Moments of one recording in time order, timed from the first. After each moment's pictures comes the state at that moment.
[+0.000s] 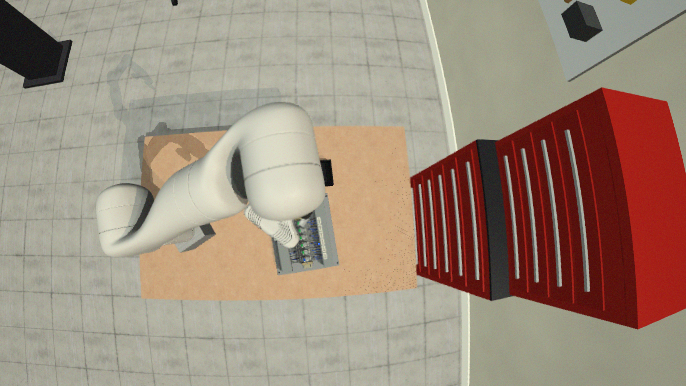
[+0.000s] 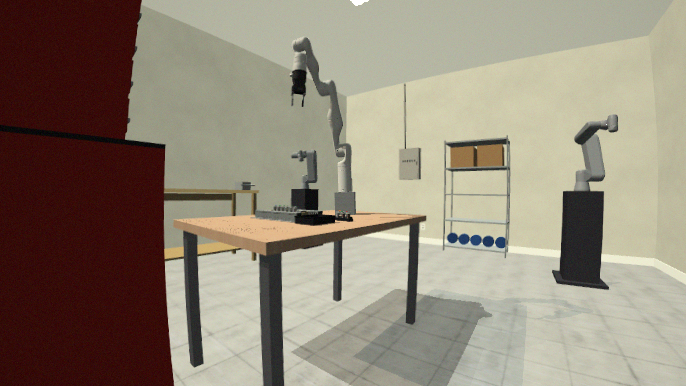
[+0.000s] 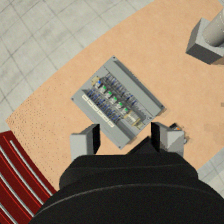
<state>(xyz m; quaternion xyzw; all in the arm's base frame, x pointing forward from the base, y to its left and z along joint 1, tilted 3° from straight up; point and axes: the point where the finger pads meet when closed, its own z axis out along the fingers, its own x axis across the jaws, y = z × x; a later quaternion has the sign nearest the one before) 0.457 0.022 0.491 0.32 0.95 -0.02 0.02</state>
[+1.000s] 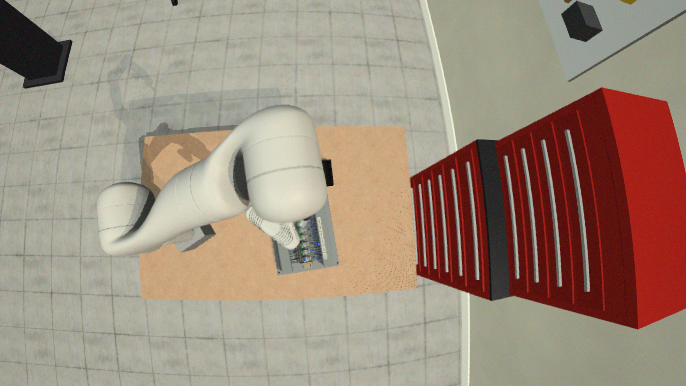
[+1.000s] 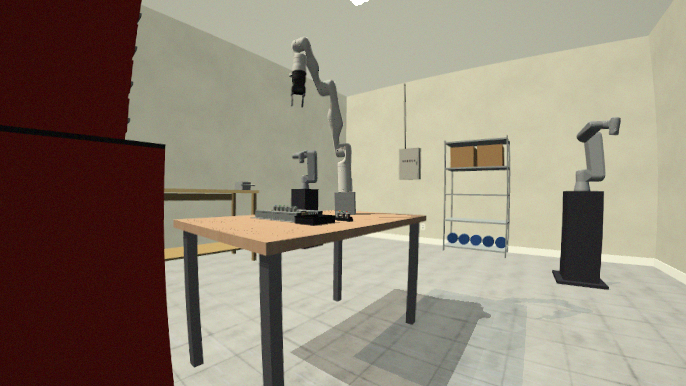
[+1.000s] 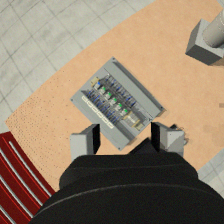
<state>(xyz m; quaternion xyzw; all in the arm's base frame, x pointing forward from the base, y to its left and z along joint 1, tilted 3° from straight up) 0.457 0.020 0.489 0.32 0.95 -0.02 0.02</state>
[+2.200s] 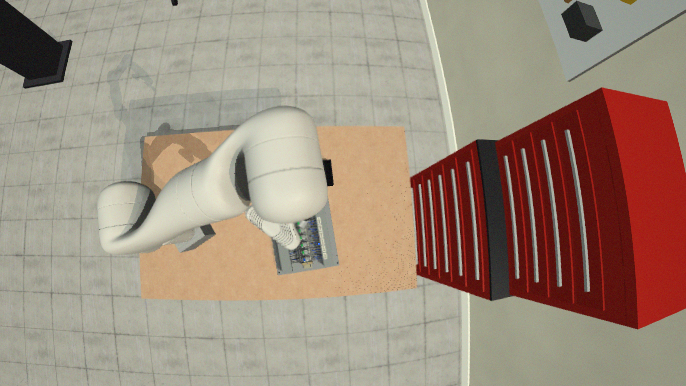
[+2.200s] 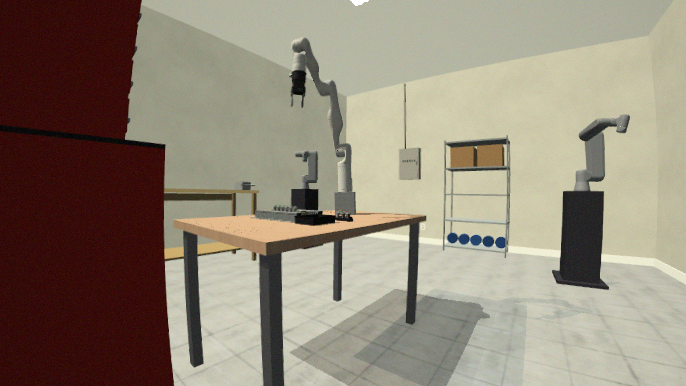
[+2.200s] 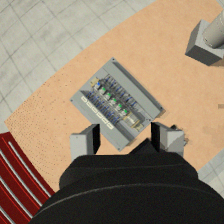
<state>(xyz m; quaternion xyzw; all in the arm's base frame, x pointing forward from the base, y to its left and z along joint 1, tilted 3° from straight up) 0.457 0.019 0.488 0.32 0.95 -0.02 0.02</state>
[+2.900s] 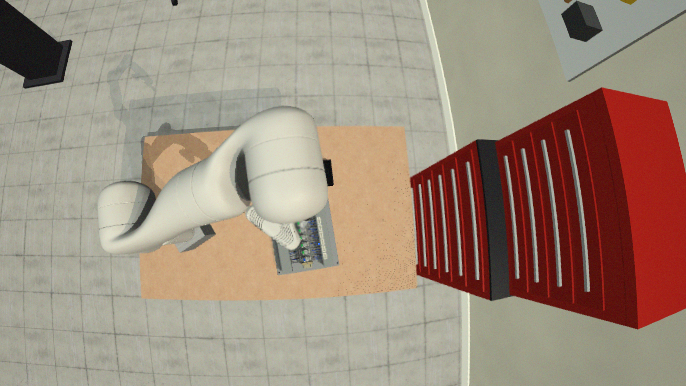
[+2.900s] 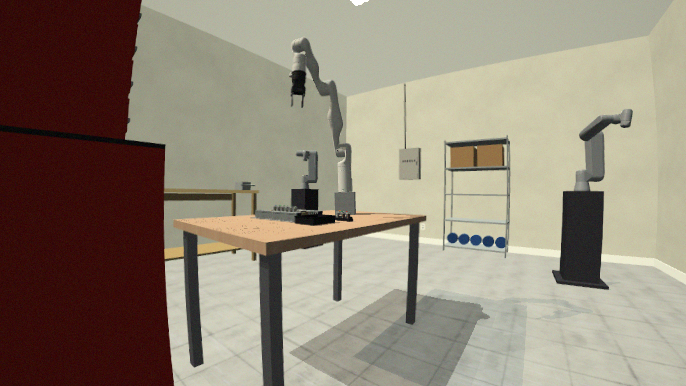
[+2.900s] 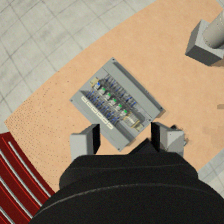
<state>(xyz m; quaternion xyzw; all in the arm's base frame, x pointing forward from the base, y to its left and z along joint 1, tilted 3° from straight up) 0.457 0.019 0.488 0.32 0.95 -0.02 0.02</state>
